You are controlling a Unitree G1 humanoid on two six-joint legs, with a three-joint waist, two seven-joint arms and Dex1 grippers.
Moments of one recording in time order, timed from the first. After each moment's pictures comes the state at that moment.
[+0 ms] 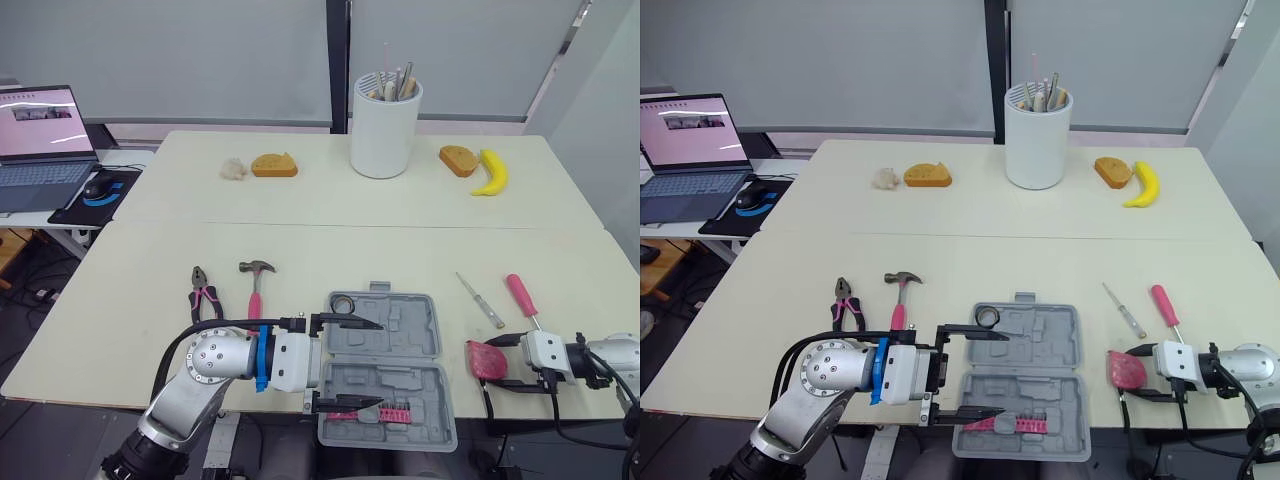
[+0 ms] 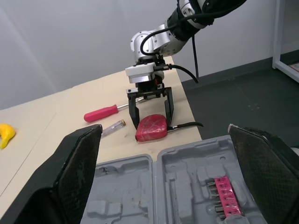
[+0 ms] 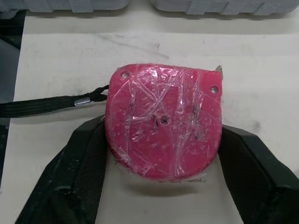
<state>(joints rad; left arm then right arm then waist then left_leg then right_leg) -0.09 0.57 -0.32 -0.39 -0.29 -0.14 -1.10 -0.29 -0.82 0.08 0.94 0.08 -0.80 1.42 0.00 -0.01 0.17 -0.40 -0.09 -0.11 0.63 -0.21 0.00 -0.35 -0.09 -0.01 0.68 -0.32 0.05</state>
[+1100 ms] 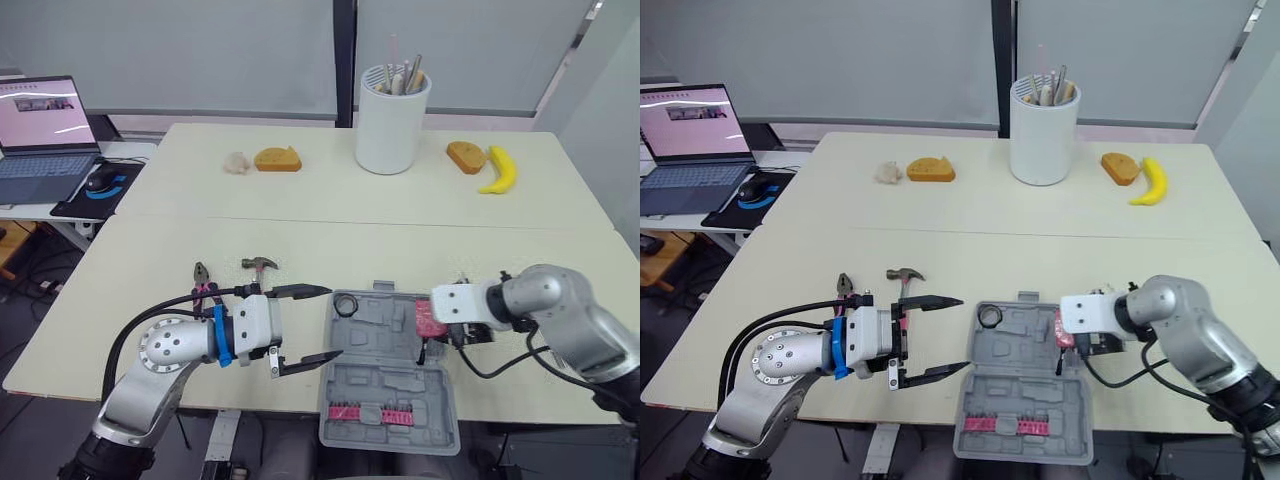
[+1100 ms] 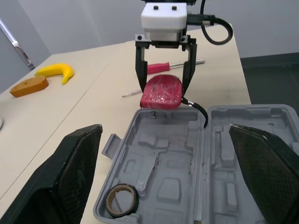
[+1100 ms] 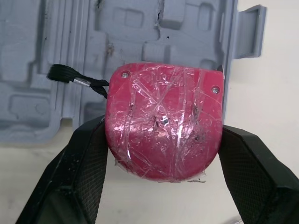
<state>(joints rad) -0.05 0.65 -0.12 -0.39 -0.35 -0.01 -1.03 -0.42 -0.88 0.42 -0.31 -0.29 0.47 1.21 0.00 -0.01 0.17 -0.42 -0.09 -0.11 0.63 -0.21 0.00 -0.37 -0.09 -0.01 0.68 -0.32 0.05</state>
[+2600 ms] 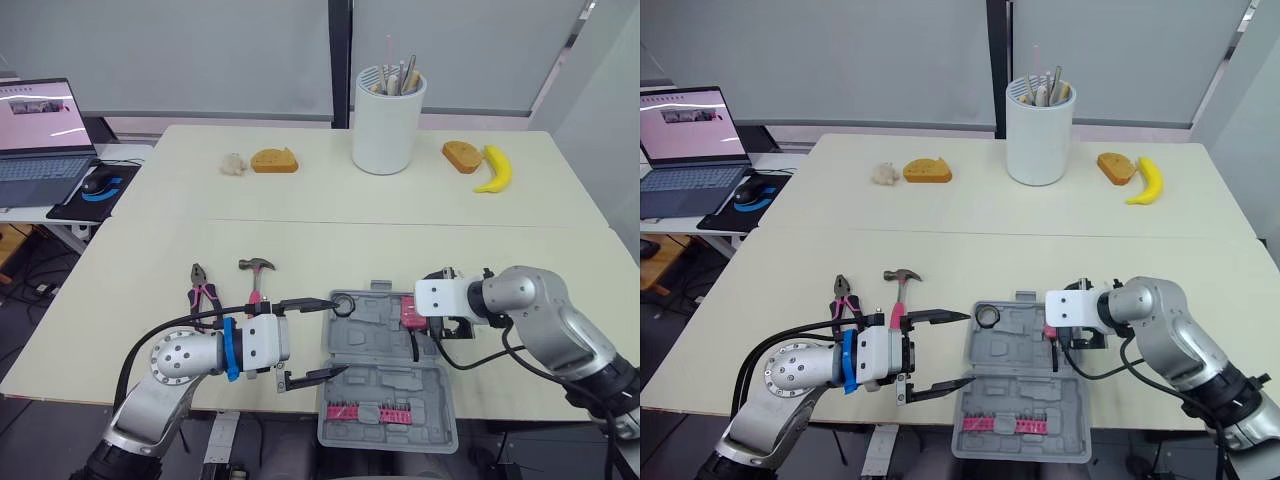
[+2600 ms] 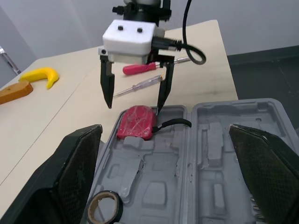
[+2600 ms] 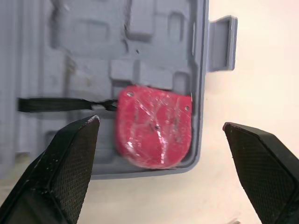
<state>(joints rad) -0.02 0.63 -0.16 -0.34 -0.29 -0.12 -1.05 -0.40 -0.80 0.36 -0.36 -0.30 0.52 1.18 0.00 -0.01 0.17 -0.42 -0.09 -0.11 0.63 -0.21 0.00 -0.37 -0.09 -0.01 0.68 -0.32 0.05</state>
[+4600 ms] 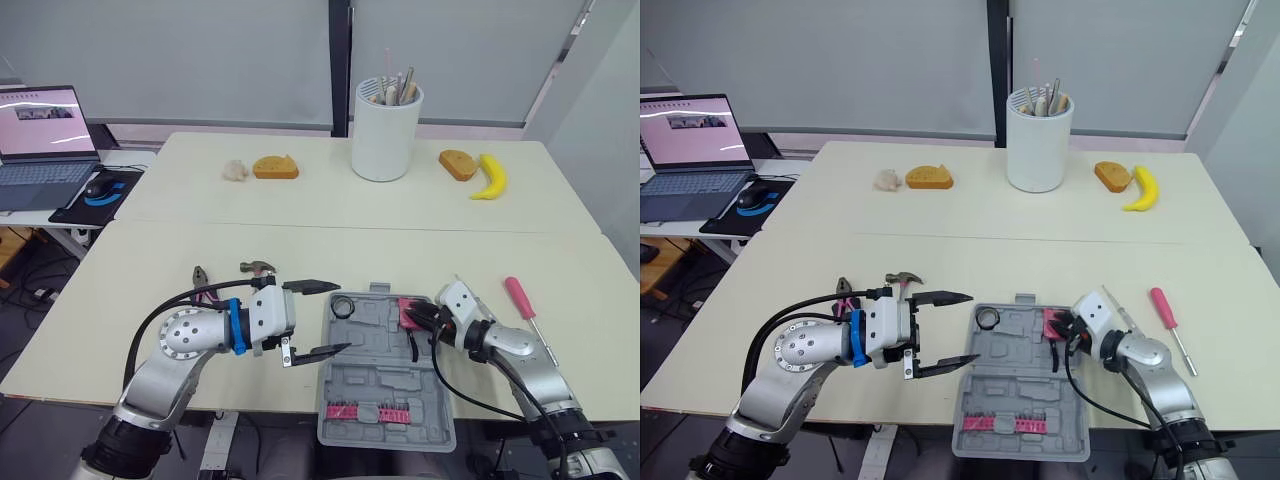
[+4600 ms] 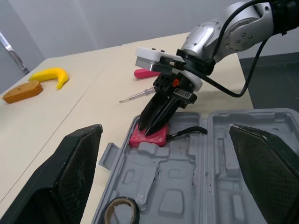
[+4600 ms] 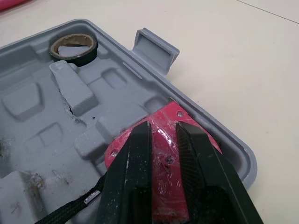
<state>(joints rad) -0.12 0.61 -0.14 -0.31 -0.32 0.06 -1.01 -0.14 -0.46 0.10 0.13 0.13 0.15 0.76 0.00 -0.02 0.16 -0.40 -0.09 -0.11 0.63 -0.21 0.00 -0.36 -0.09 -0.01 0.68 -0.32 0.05</state>
